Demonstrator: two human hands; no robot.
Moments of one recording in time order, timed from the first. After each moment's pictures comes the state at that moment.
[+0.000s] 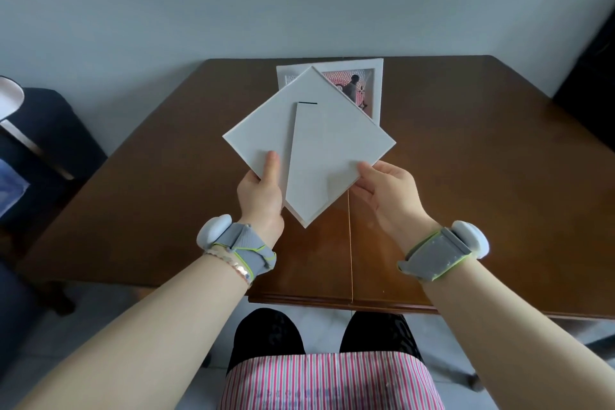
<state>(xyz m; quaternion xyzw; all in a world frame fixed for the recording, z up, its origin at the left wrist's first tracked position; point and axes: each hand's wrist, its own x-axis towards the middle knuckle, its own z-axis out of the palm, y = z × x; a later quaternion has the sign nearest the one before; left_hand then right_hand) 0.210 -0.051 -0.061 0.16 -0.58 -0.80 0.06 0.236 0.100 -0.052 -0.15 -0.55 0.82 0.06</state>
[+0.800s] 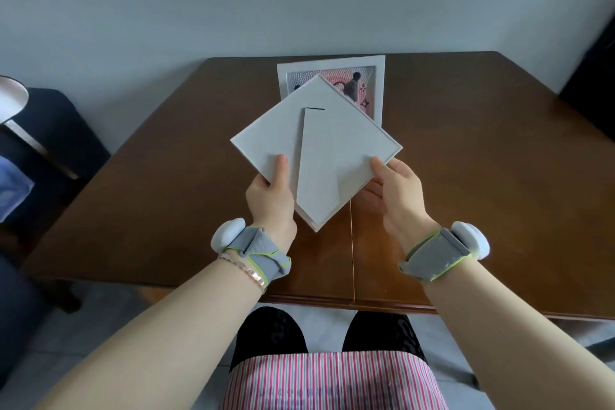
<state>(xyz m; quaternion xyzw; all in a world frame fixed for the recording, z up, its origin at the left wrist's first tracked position) 0.216 -0.037 -0.066 0.15 -0.58 -0.80 0.09 0.231 0.107 -0.061 -0.21 -0.55 0.81 0.08</state>
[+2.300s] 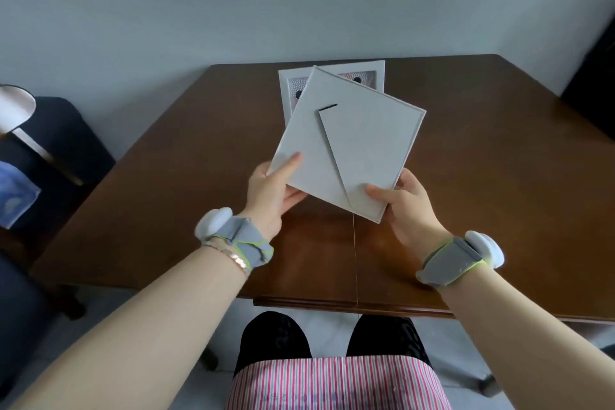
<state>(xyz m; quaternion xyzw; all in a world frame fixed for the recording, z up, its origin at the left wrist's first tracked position) 0.198 -0.055 -0.054 0.11 -0.59 -0.80 -0.05 0.239 0.125 -0.077 -0.13 -0.55 0.82 0.05</state>
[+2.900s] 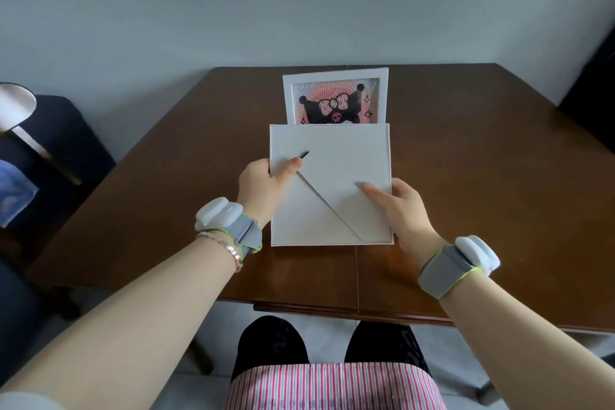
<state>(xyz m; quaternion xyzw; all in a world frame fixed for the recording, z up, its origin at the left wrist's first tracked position) 0.184 -0.077 -0.056 -0.02 -0.86 -0.51 0.10 0.236 0.119 -0.076 -0.15 -0.73 0.67 0.05</state>
